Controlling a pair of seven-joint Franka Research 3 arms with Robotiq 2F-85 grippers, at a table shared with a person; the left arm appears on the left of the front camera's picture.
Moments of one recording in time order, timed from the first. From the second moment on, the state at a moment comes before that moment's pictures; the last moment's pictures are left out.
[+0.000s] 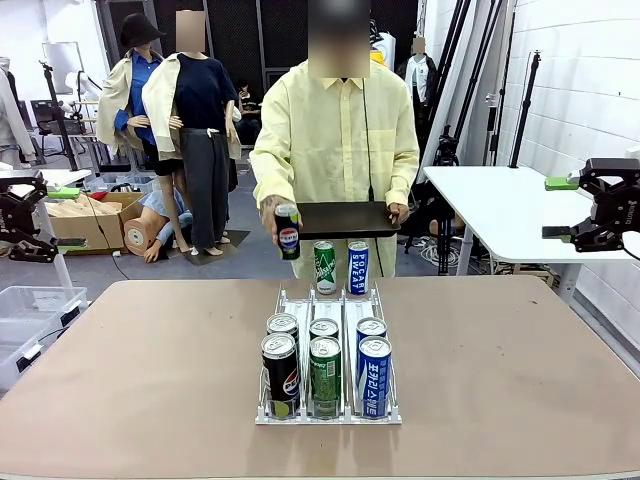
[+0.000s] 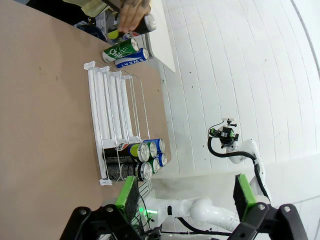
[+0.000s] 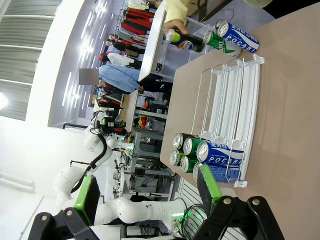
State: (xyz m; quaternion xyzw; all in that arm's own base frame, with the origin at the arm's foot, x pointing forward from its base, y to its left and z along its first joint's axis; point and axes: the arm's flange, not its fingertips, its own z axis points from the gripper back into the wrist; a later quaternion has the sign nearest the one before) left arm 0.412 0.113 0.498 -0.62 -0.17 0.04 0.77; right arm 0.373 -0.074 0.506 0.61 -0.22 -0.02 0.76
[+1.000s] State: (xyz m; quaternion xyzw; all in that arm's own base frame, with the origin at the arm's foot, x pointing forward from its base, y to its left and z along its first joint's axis) left arm 0.412 0.113 0.498 -0.62 -0.17 0.04 0.77; right arm 0.373 -0.074 0.506 0.61 -0.22 -0.02 0.76
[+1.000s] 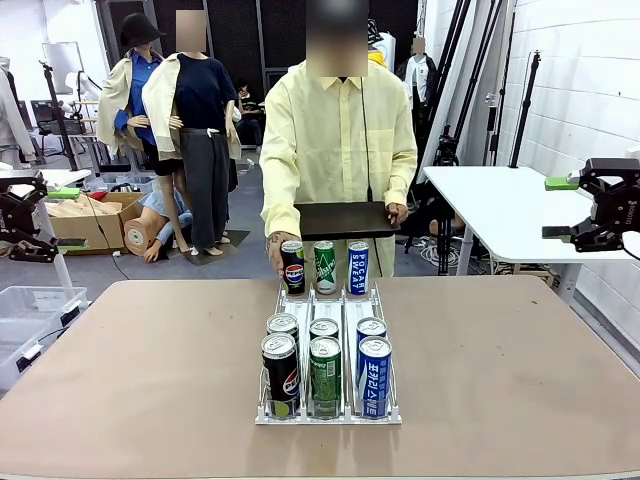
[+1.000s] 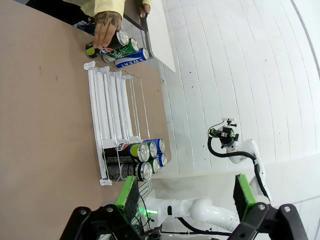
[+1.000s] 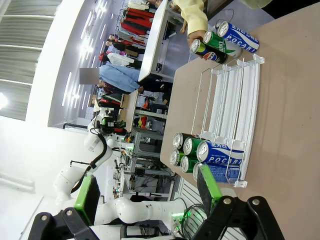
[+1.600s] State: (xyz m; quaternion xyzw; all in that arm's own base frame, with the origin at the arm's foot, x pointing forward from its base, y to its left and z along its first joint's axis) left arm 0.412 0.113 0.498 -0.62 -0.17 0.04 0.77; right arm 0.373 -0.074 0.506 0.61 -0.22 -0.02 0.76
